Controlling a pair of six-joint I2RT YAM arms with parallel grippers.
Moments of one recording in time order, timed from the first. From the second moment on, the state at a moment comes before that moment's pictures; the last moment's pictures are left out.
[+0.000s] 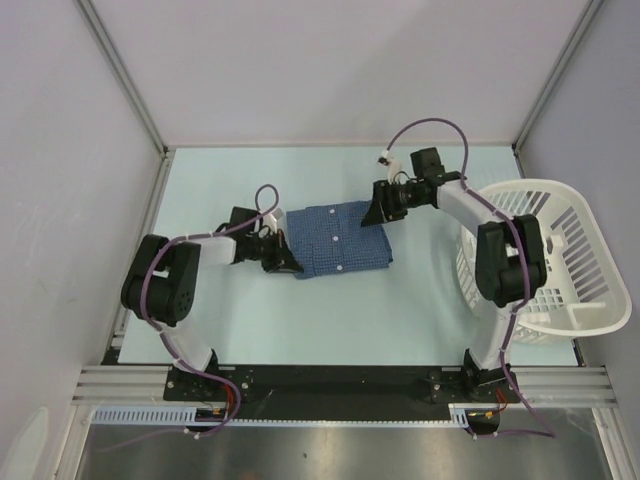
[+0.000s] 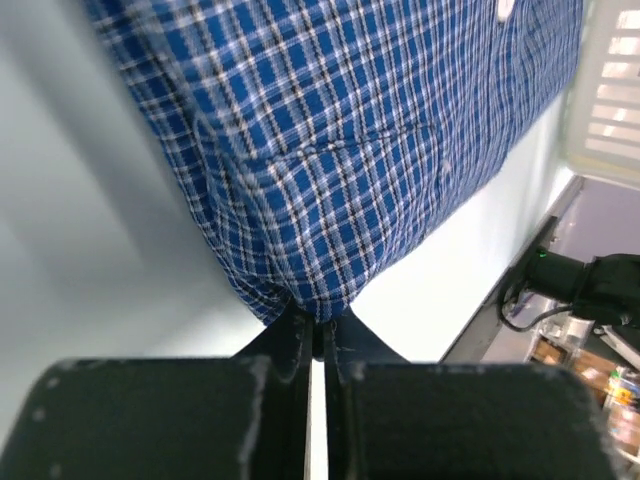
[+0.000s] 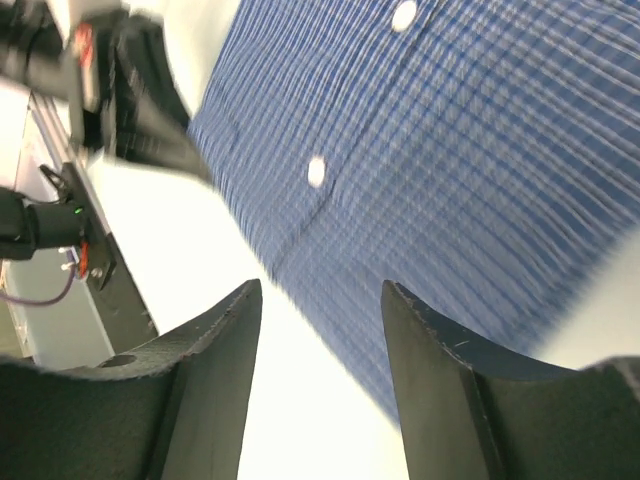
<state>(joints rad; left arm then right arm) -0.25 1.75 0.80 -0.03 0.74 -0.48 0.27 1.93 1.46 -0.49 -0.84 0.00</state>
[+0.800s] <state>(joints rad) -0.30 1.56 0.98 -0.23 0.94 -0.25 0.37 1.79 1.08 -0.10 -1.02 0.41</state>
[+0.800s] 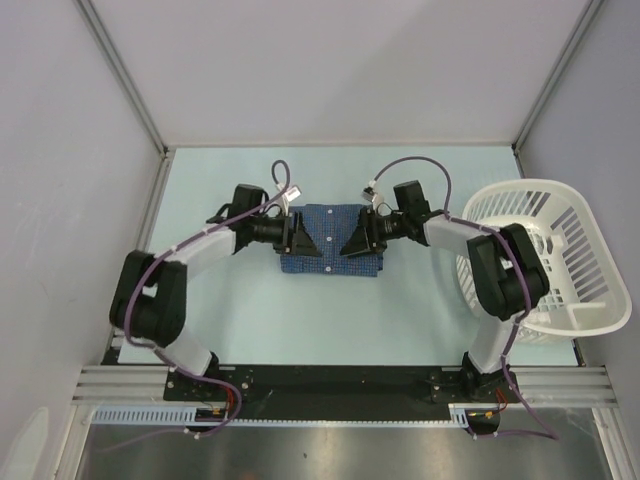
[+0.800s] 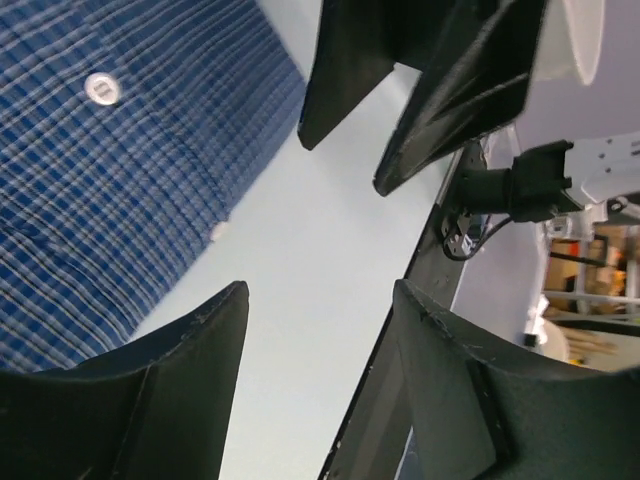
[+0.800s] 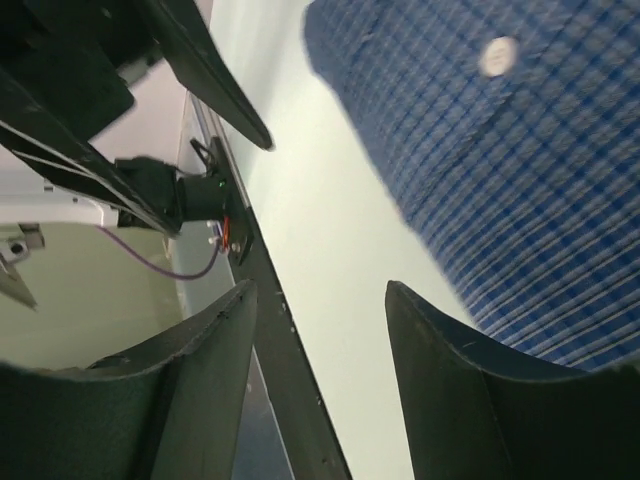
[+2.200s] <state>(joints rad) -0.25 1.94 1.14 0.06 1.01 -0.48 0.24 2.19 1.43 -0.01 -1.02 0.54</state>
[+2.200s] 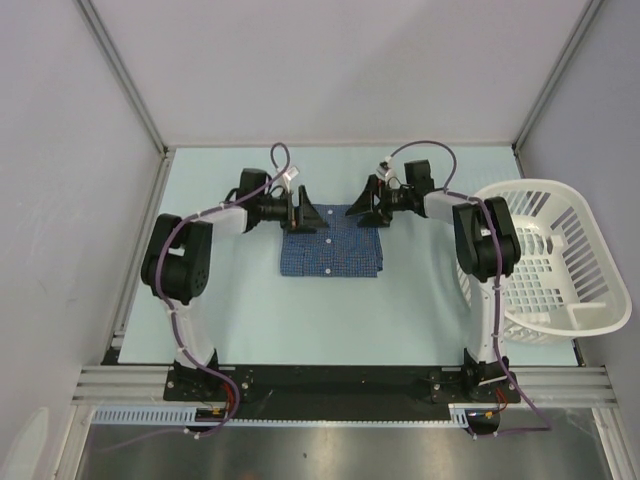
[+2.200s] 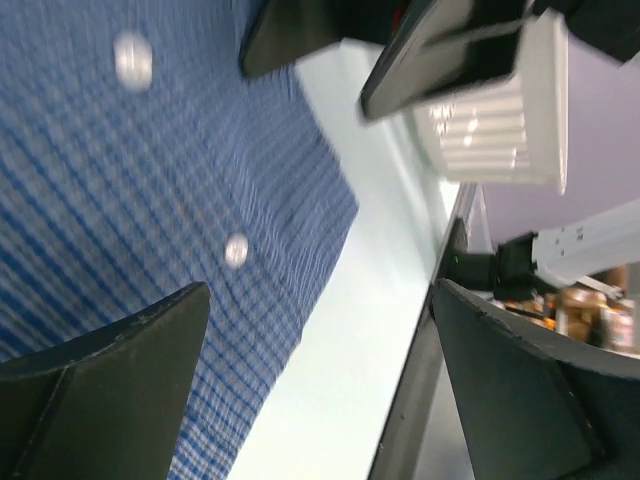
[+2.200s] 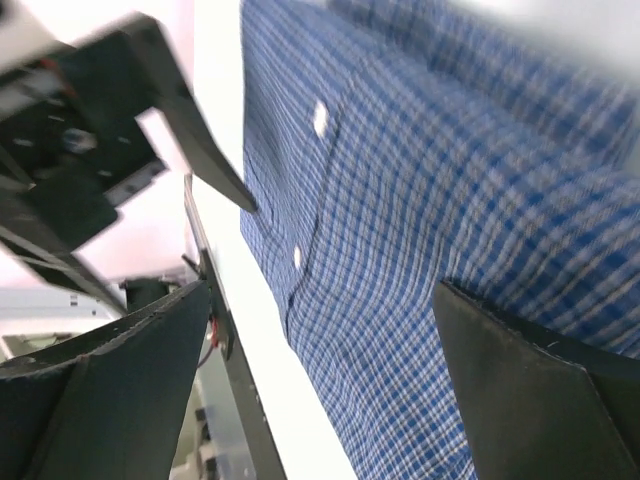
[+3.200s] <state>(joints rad) -0.19 1.43 1.16 -0.15 0.54 0.19 0.29 1.81 1.29 -0.19 -0.77 0.46</state>
